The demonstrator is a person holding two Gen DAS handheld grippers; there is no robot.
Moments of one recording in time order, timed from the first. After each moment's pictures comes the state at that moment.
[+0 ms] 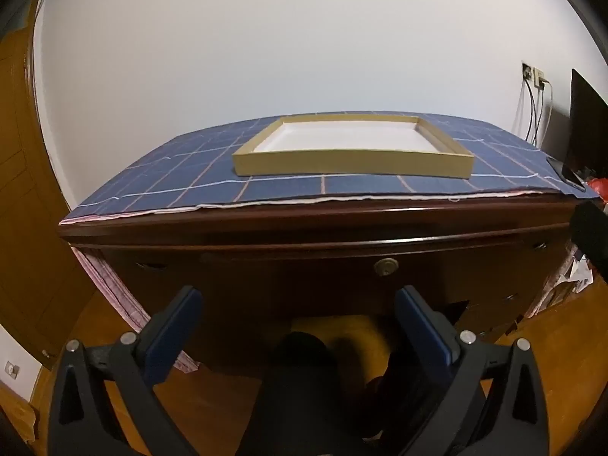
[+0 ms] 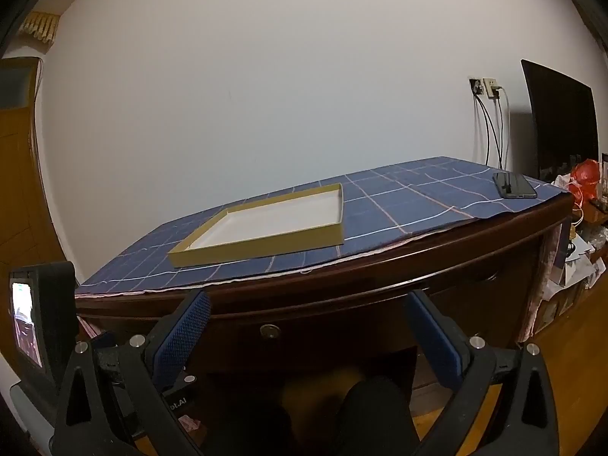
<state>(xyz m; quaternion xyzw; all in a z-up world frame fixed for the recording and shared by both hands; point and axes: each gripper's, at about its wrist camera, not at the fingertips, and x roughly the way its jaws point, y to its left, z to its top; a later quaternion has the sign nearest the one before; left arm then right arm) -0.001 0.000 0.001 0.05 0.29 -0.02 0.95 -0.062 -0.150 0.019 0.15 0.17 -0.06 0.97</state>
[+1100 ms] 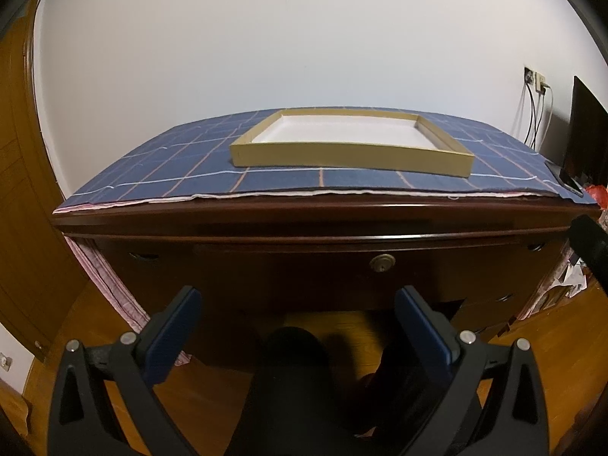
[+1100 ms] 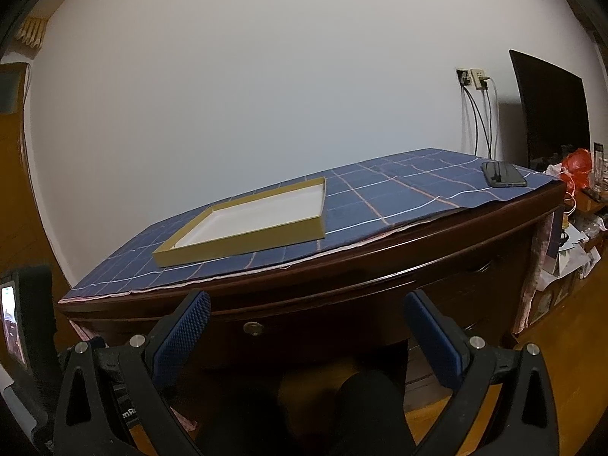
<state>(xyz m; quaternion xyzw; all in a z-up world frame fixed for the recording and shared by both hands) 0.001 -0.004 -0.008 0.04 0.31 -0.02 0.95 -0.063 -0.166 0.012 0.17 0.17 -0.08 0.97</state>
